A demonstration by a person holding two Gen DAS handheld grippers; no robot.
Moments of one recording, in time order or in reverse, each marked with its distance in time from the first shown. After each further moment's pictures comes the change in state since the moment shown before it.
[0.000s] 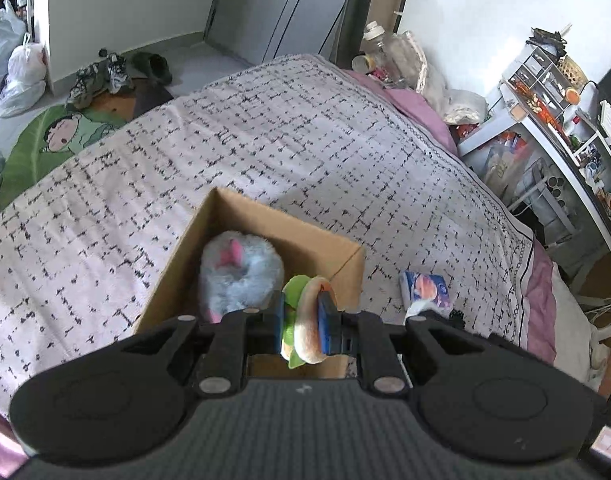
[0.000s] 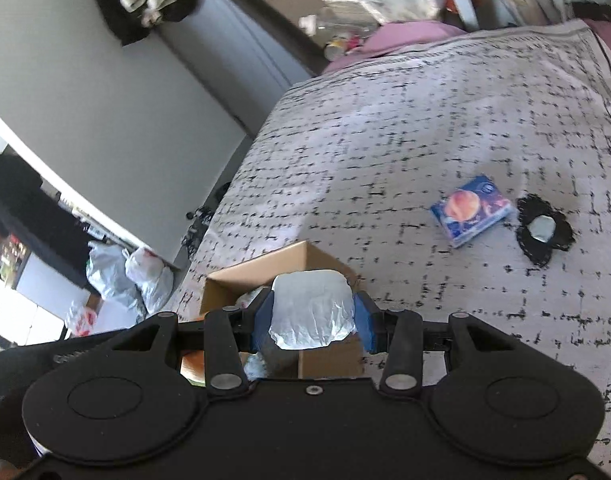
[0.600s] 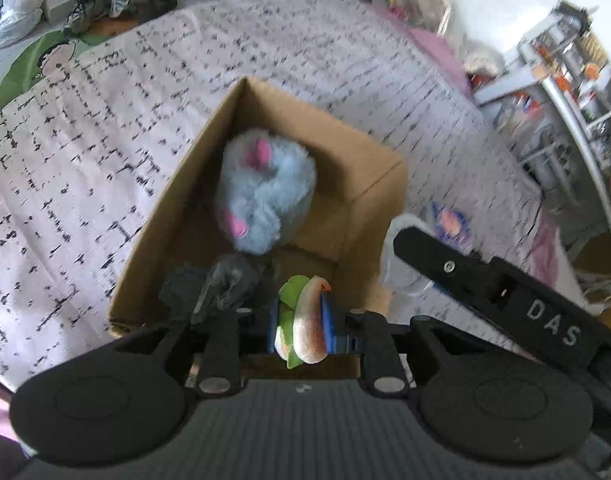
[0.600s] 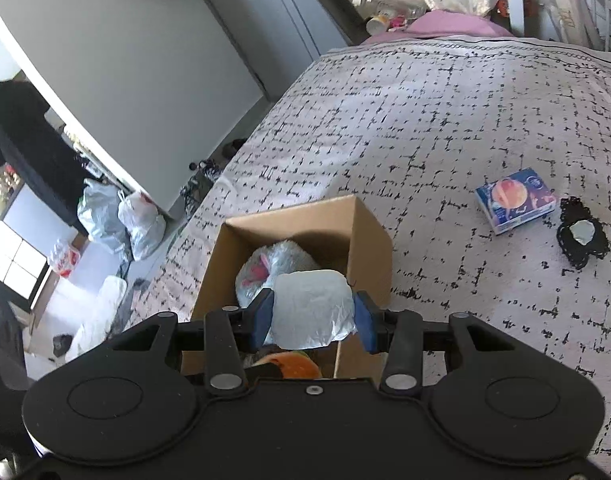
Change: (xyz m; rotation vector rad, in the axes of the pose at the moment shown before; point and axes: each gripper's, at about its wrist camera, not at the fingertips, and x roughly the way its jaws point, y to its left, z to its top) left arm 0.036 0.036 -0.031 -0.058 0.213 -0.030; right arm 0.028 0.042 -0.024 -0.159 0.089 -0.032
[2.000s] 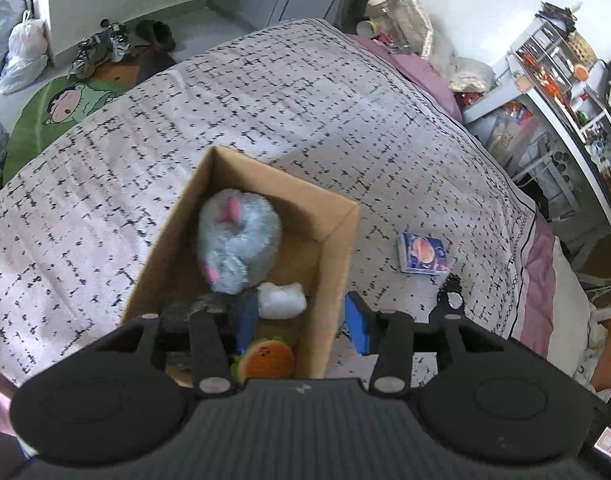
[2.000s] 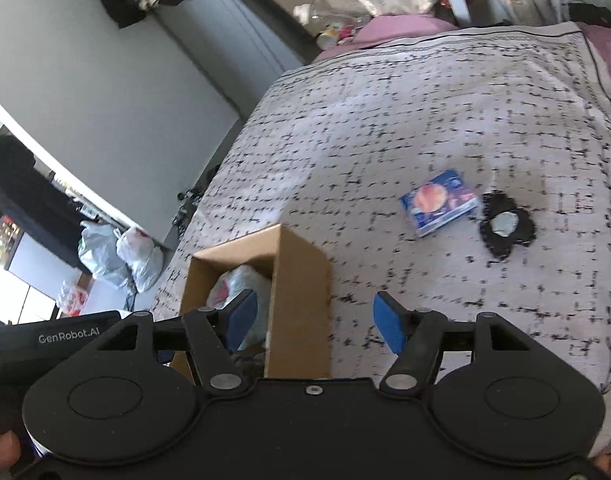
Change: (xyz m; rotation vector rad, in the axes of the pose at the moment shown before) left arm -0.044 -0.055 0.016 0.052 -0.095 0.055; right arm -0.053 -0.071 0.014 0.155 -0.032 0.004
